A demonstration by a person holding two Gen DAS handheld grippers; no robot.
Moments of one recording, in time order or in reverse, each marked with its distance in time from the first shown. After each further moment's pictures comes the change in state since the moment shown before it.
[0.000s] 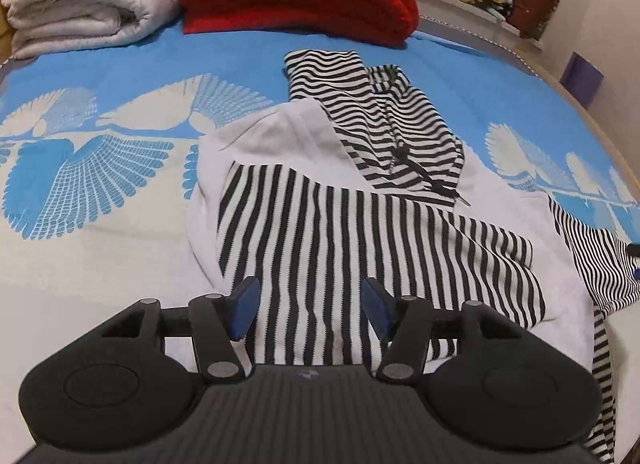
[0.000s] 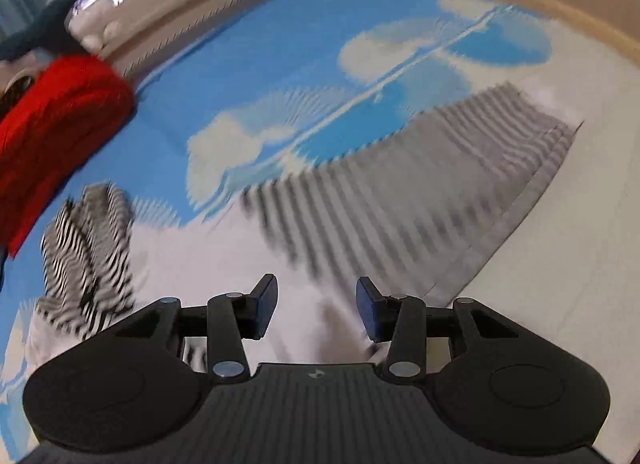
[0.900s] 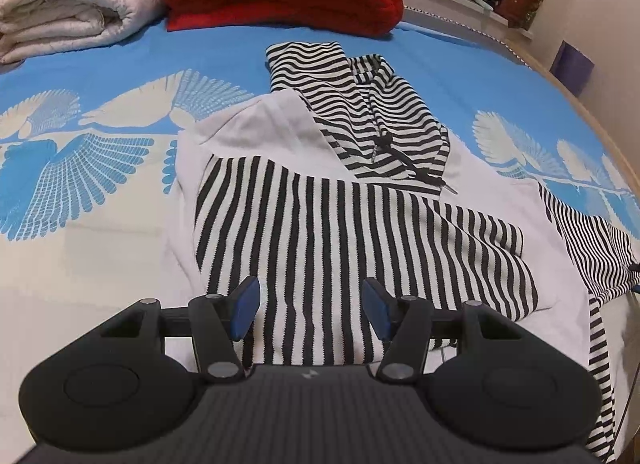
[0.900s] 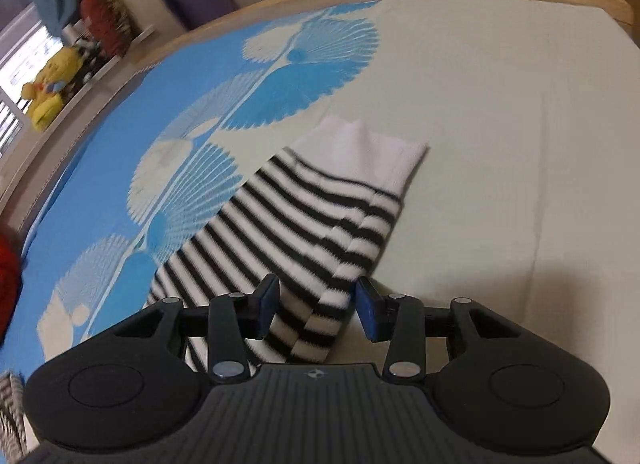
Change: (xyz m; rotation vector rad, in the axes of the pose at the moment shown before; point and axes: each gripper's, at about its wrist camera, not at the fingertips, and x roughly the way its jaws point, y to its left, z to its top) left arm 0.006 -0.009 -0.004 0.020 0.011 -0.019; right arm 0.086 -0.202 0.062 0.395 -0.131 -0.130
